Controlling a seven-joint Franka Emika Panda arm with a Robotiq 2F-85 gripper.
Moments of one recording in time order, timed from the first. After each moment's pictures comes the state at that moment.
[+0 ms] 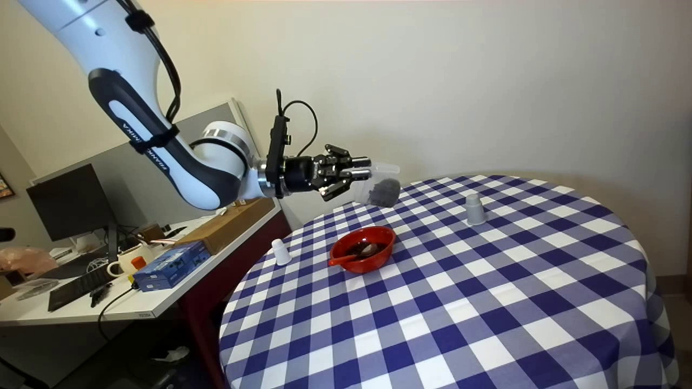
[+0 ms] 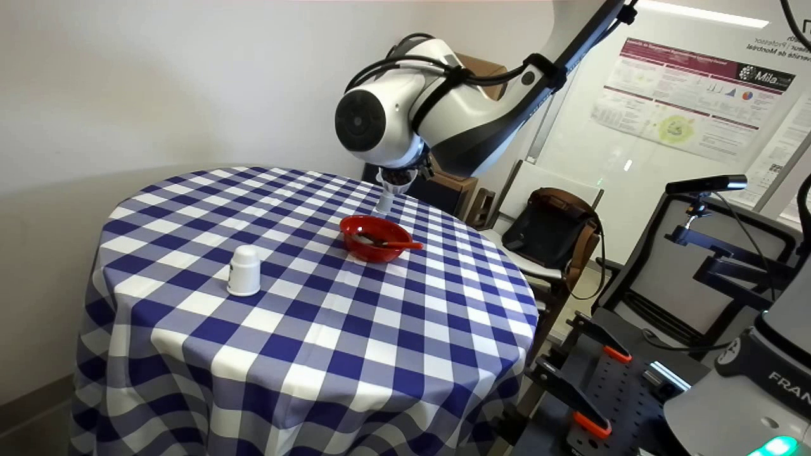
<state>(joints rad) 0.18 0.53 0.08 -2.07 -1.63 1.75 0.17</state>
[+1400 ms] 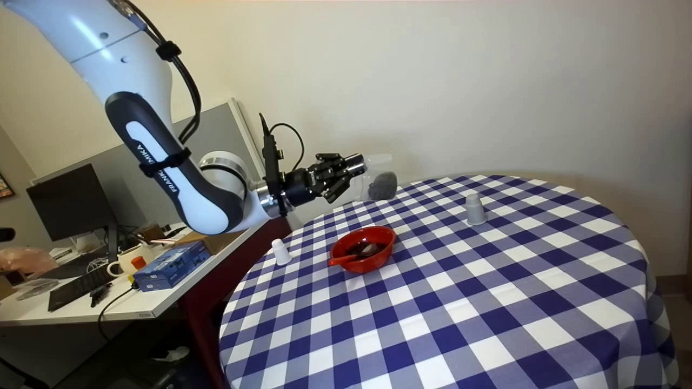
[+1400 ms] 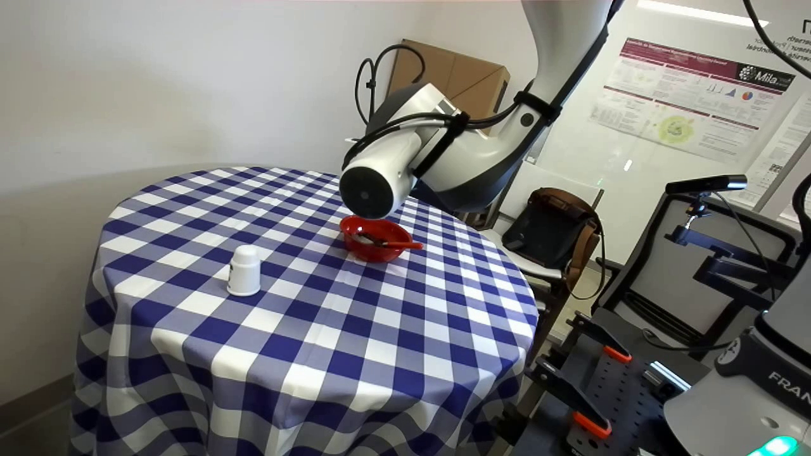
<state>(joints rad) 0.19 0.62 0.12 -2.10 -1.88 1.55 0.20</state>
